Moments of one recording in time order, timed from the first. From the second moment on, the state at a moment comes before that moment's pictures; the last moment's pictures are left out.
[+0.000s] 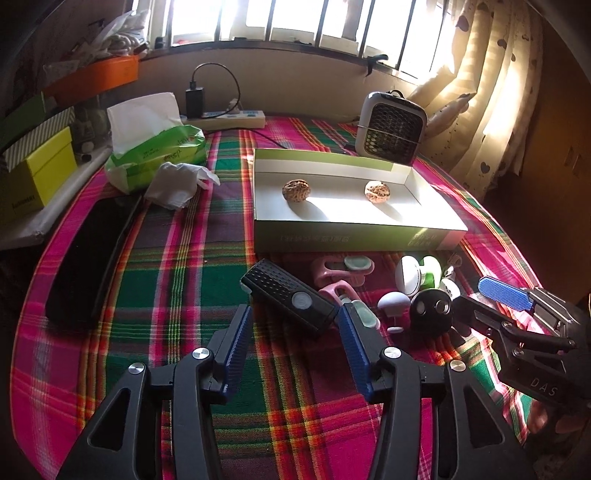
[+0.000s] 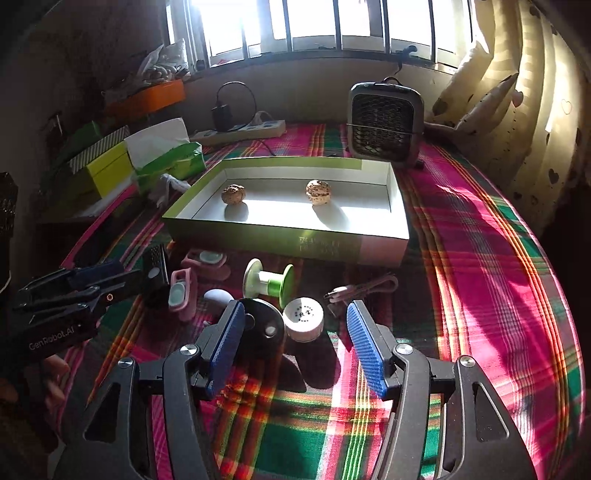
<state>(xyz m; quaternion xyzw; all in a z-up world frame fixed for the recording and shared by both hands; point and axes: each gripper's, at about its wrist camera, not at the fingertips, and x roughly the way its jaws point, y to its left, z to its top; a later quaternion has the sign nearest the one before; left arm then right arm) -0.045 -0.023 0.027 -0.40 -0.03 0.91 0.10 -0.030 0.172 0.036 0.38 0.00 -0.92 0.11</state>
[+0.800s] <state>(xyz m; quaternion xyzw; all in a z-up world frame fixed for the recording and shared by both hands) -0.056 -0.030 0.011 -0.43 -0.02 0.90 0.08 -0.032 0.158 0.014 0.41 0.02 -0.90 0.13</state>
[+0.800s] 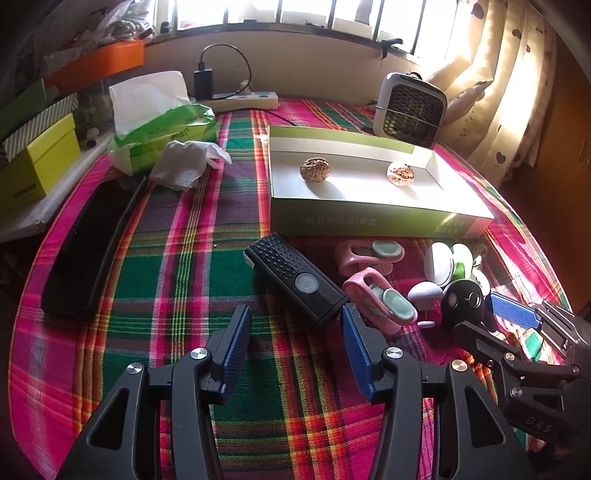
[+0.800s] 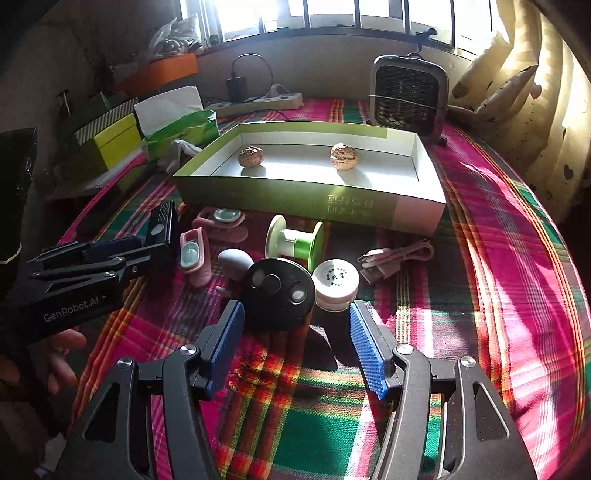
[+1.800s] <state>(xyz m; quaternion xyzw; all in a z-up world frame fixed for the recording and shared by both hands) -0.074 -0.046 0.009 -0.43 -0.05 0.90 0.08 -0.042 0.154 0.013 0.42 0.00 -0.90 0.13</state>
